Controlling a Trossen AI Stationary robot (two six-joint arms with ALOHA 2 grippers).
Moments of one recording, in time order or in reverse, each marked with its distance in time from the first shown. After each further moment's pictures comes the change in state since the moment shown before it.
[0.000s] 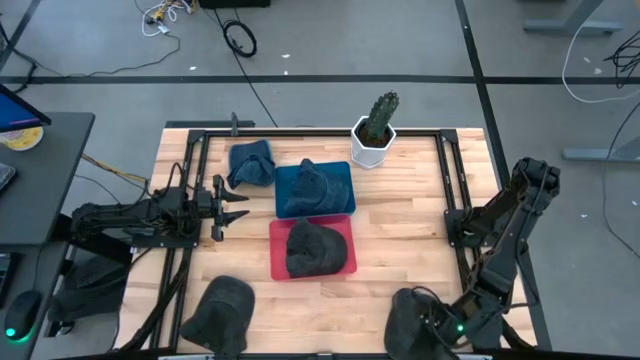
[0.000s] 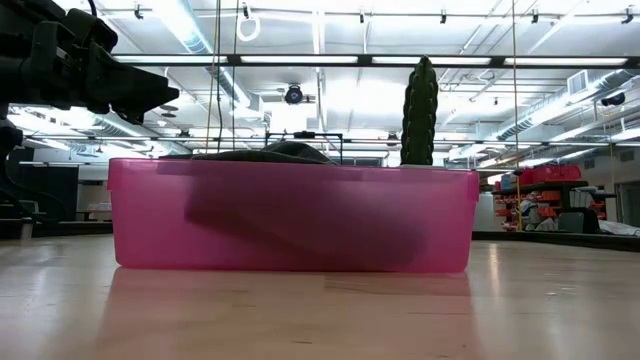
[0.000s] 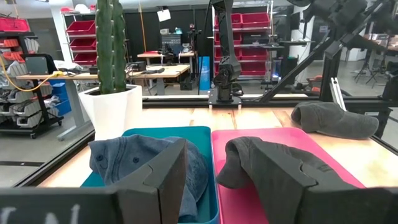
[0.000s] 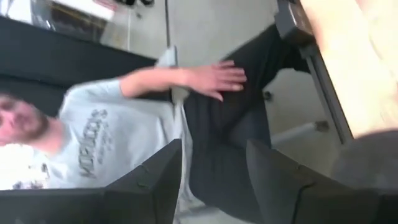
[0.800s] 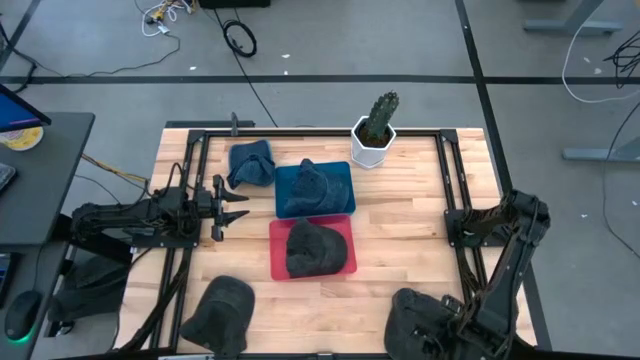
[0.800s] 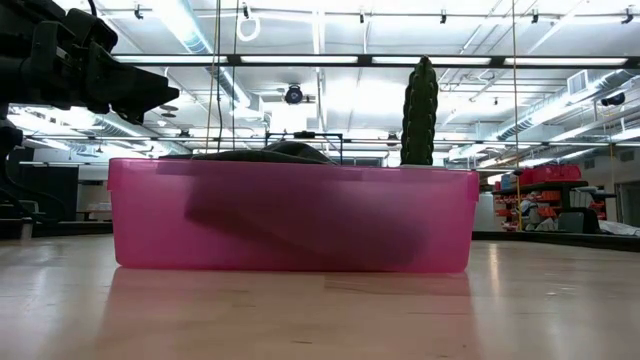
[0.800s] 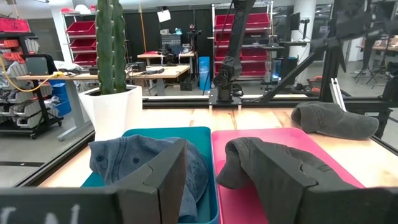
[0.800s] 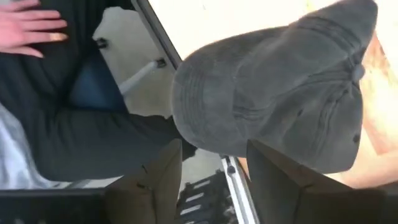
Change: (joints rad) left arm 0.000 0.000 0.000 0.002 0.000 0.000; right arm 0.000 0.335 0.554 -1.020 -0.164 0.219
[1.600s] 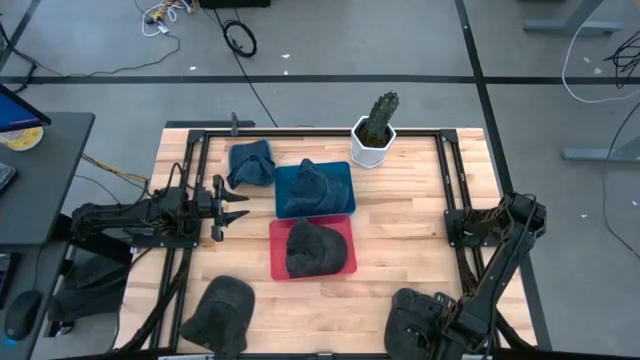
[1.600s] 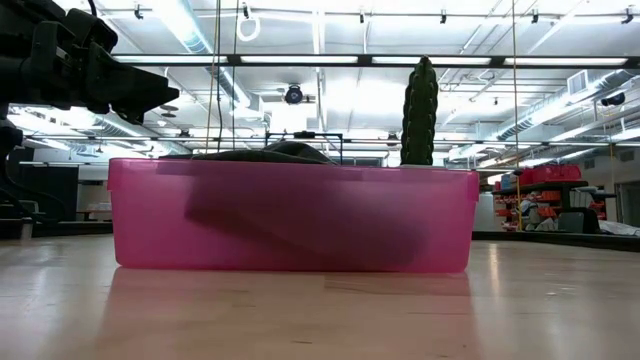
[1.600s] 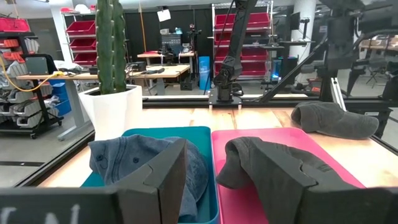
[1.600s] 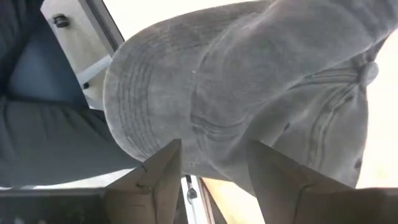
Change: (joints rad) left arm 0.000 0.000 0.000 -0.002 0.000 0.000; right arm -0.007 0.022 -0.263 0.197 -0.051 -0.061
